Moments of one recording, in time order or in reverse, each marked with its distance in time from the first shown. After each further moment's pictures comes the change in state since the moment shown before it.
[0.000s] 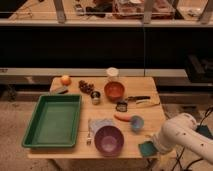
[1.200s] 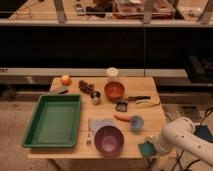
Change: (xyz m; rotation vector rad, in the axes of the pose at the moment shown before) arm 0.014 -0.003 0.032 0.021 -0.017 -0.015
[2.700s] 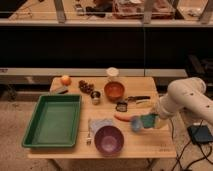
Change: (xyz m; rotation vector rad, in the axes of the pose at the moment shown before) arm -0.012 -0.131 -0.149 0.110 -0.059 0.206
